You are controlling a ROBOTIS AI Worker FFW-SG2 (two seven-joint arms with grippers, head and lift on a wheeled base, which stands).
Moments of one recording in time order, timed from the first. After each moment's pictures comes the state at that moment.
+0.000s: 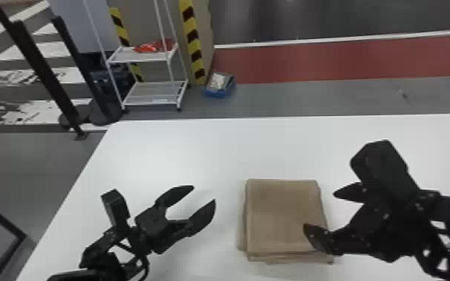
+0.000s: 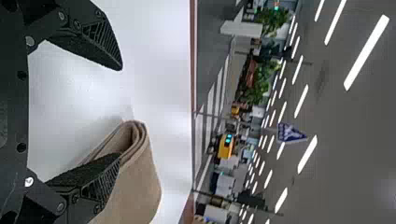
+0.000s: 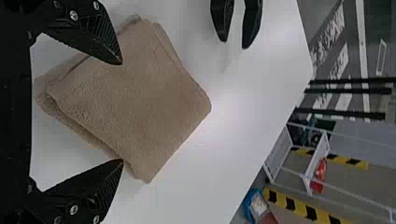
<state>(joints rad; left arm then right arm) 0.23 0.09 0.23 -1.65 0.19 0.11 -0.84 0.14 -0.10 0.36 -2.33 0.77 1.12 1.02</state>
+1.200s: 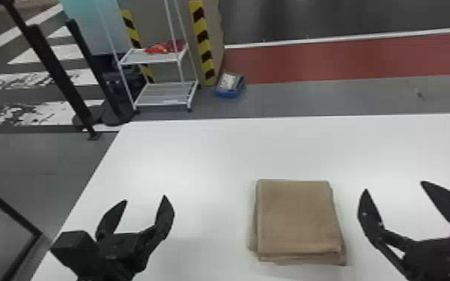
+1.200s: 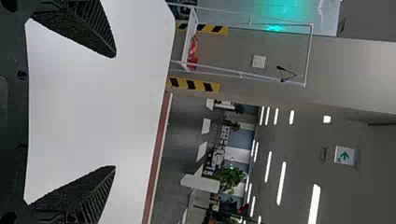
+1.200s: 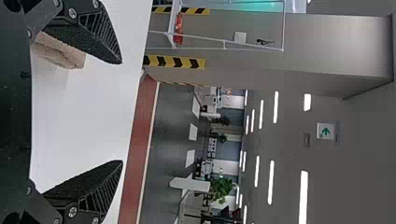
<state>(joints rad) 0.58 0.00 0.23 -2.00 0.26 -0.04 -0.12 0.57 0.00 0.09 -2.10 0.14 -0.04 0.11</state>
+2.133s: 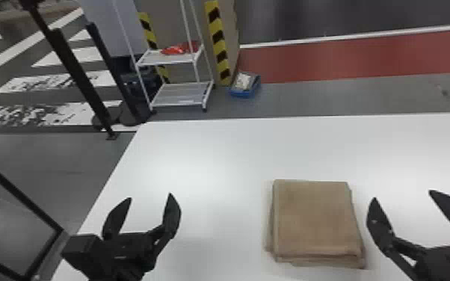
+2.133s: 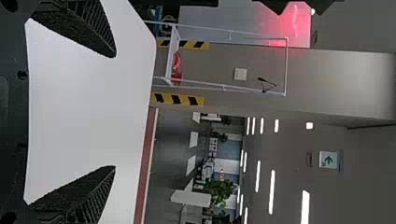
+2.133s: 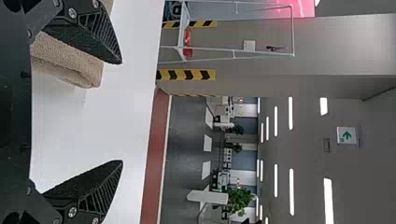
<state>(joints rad) 0.61 0.00 0.24 -2.01 0.21 -0.12 -0.08 0.56 0.00 0.11 -2.11 0.10 0.04 0.14</state>
